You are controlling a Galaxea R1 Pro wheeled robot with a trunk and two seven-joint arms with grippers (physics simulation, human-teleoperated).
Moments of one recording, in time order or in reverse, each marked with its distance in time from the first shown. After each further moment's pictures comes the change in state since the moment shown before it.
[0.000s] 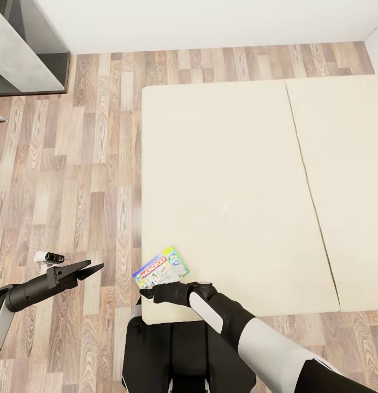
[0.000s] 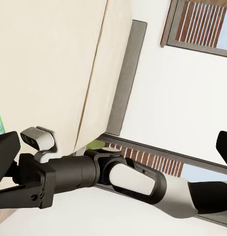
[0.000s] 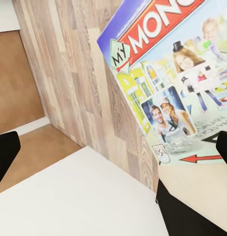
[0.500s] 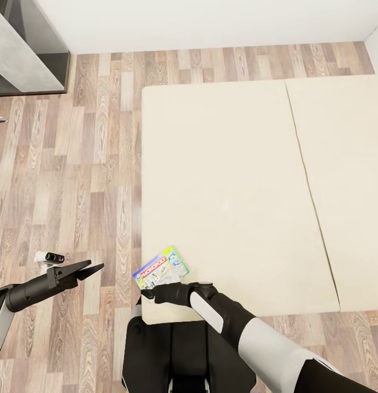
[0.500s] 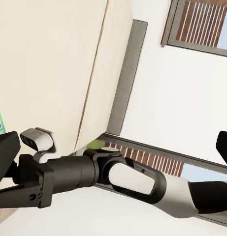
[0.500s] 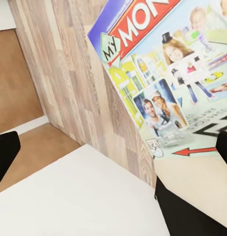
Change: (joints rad) left arm 0.000 0.000 0.000 0.000 -0.002 0.000 0.000; right arm 0.000 0.000 -0.008 0.012 -0.004 0.012 -0.004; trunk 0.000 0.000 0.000
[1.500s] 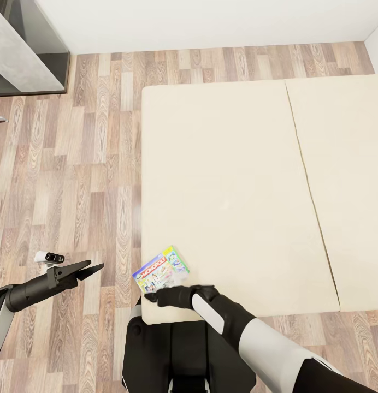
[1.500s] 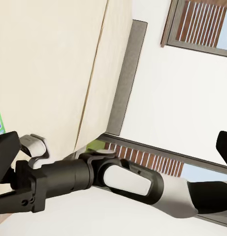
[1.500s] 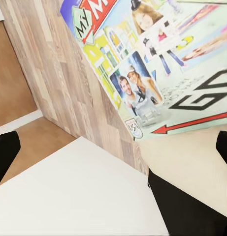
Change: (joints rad) left arm 0.000 0.000 0.000 0.000 0.001 0.000 0.000; right arm 0.000 0.000 -0.001 0.047 0.001 0.012 0.002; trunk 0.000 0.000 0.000
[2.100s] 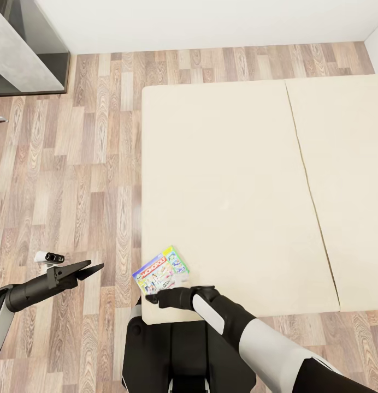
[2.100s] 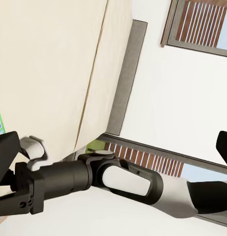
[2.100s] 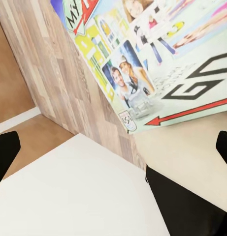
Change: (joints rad) left arm 0.000 0.000 0.000 0.000 0.000 0.000 0.000; right arm 0.000 0.000 -0.001 0.012 0.001 0.011 -0.002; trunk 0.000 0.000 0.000
